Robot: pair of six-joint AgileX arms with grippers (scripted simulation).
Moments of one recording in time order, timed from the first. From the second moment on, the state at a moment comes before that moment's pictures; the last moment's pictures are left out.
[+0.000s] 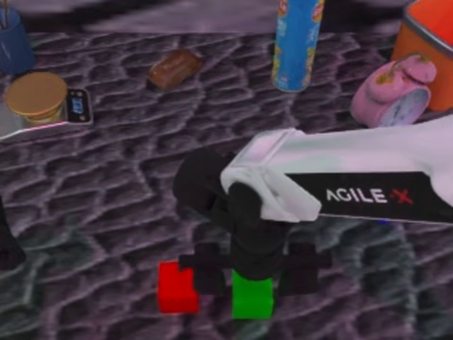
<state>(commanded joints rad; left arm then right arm) 0.02 0.00 0.00 0.00 0.00 0.00 0.91 2.08 1.38 -0.87 0.00 0.93</state>
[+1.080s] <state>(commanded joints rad) 0.02 0.00 0.00 0.00 0.00 0.00 0.92 2.00 1.53 -1.11 0.00 0.93</state>
